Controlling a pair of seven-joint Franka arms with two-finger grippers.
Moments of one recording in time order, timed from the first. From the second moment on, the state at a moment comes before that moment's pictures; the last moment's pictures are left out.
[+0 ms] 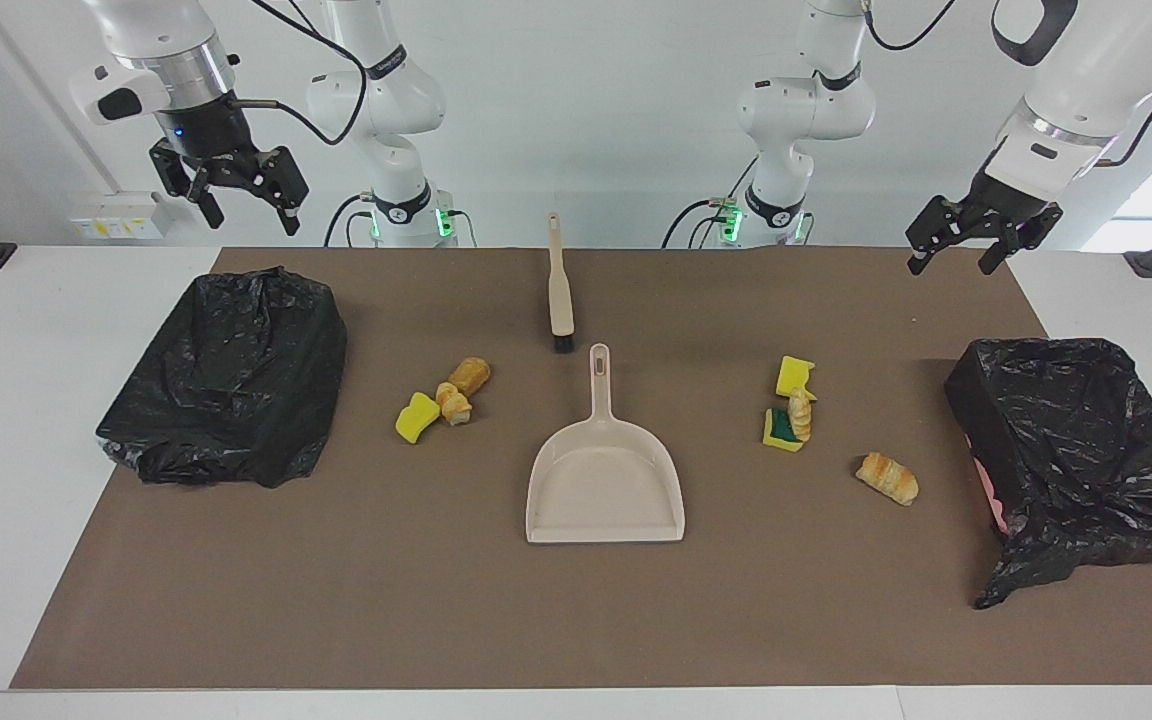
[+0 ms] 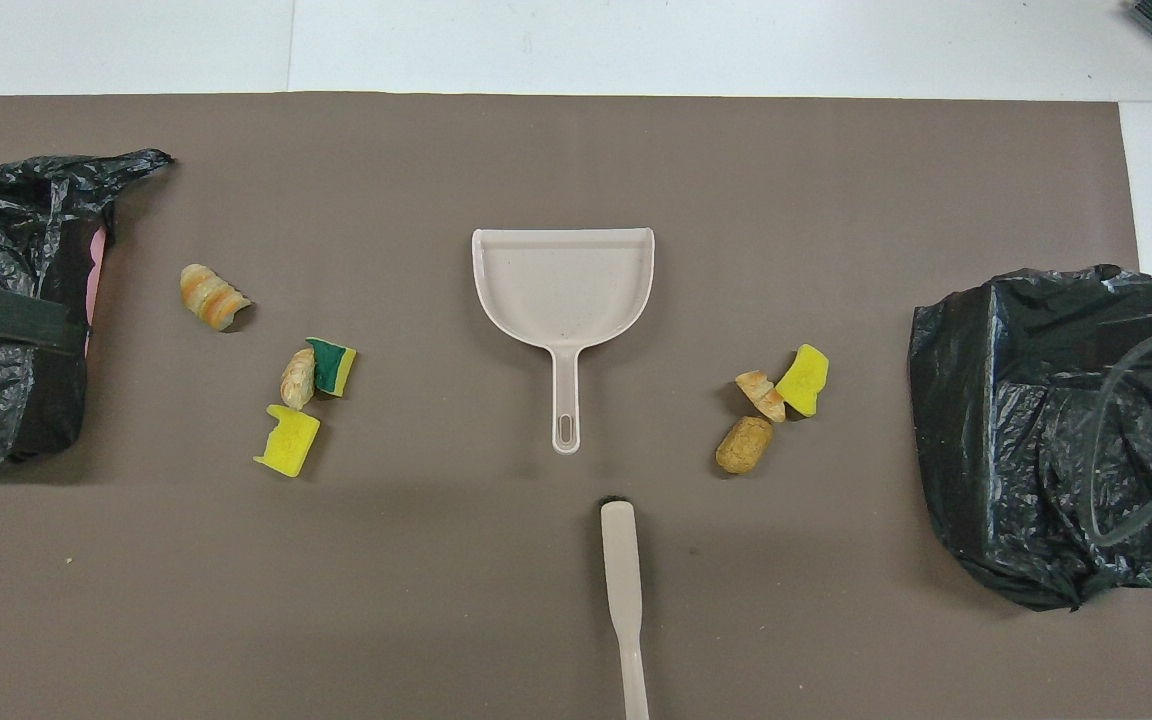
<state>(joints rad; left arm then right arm) -0.10 -0.05 0.07 -1.61 -0.05 1.58 -0.02 -0.01 -0.14 -0.01 -1.63 0.00 1.56 0.13</state>
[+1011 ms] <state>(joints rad) -0.10 -0.05 0.07 -1.61 -0.05 1.57 -0.02 -0.01 -0.14 -0.01 -1.63 0.00 1.56 0.13</state>
